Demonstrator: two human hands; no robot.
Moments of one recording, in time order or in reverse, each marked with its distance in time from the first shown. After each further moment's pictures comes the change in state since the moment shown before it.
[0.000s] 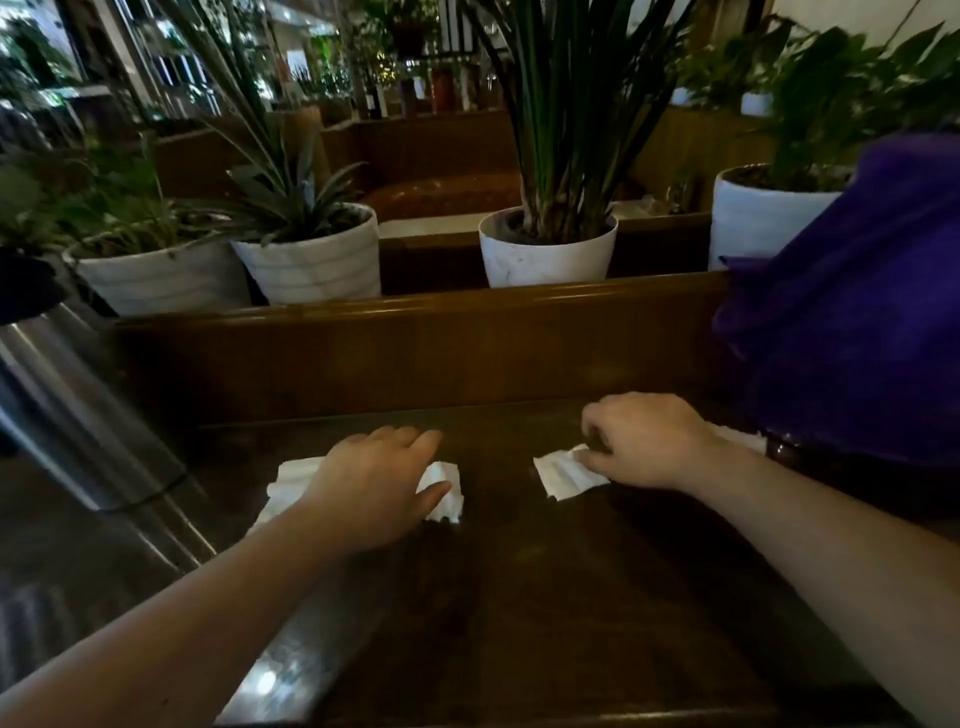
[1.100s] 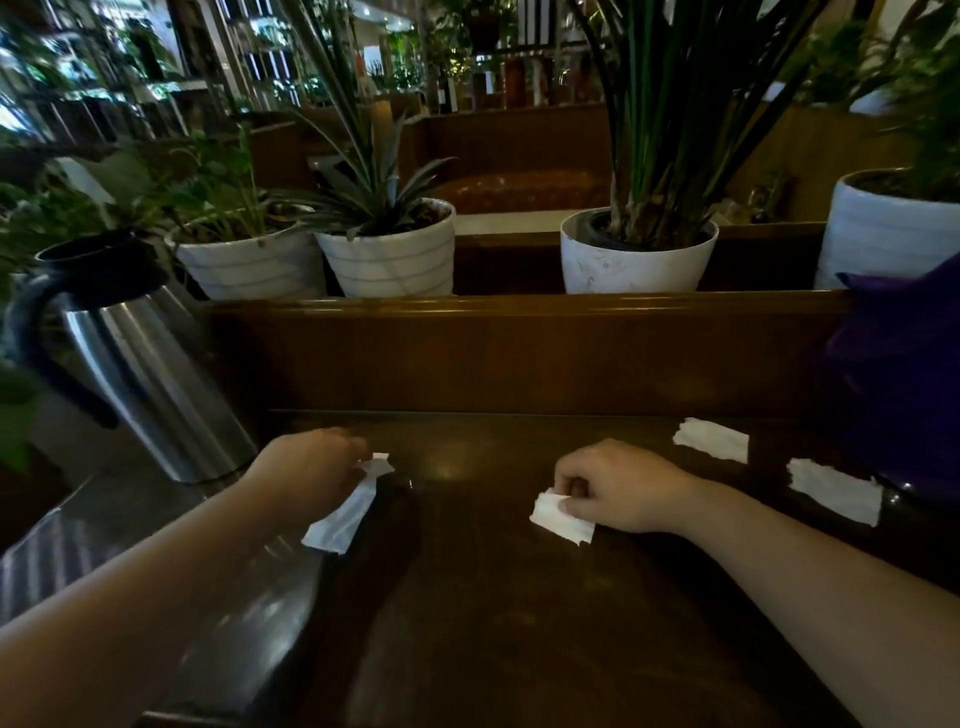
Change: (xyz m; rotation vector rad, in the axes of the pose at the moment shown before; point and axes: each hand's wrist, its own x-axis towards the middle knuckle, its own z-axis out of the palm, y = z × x) left_hand -0.032 -0.108 0.001 0.017 -0.313 -0.334; right_hand 0.053 -0.060 0.026 0.313 -0.211 -0.241
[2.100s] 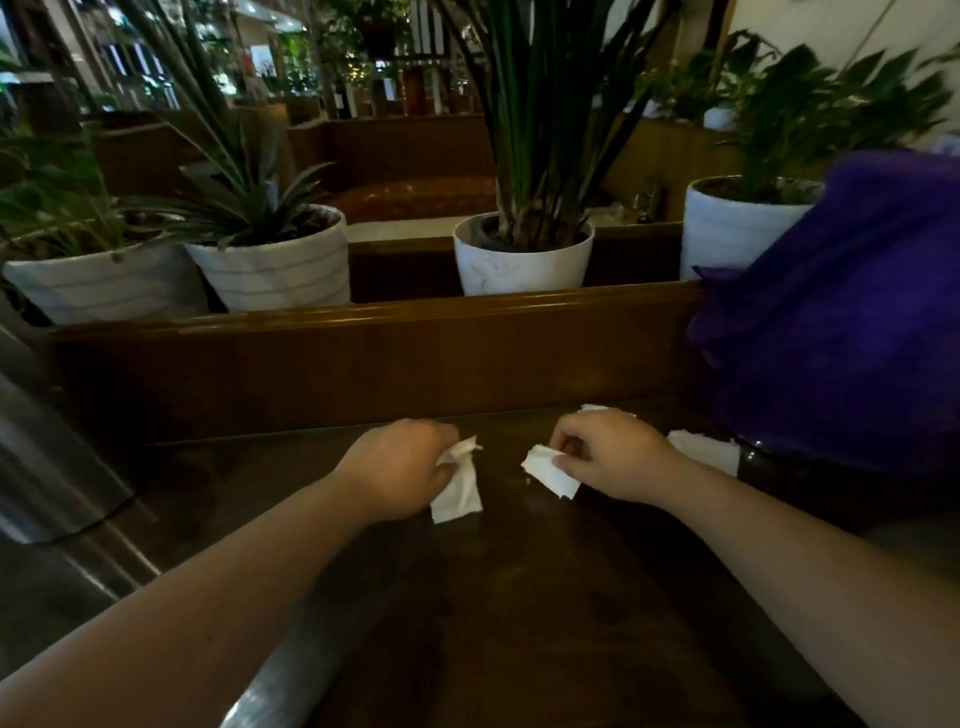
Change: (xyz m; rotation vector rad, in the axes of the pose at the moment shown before) left_hand 0.041 0.141 -0.027 -0.316 0.039 0.384; right_hand -0.056 0.055 -0.013 0.075 0.283 0.280
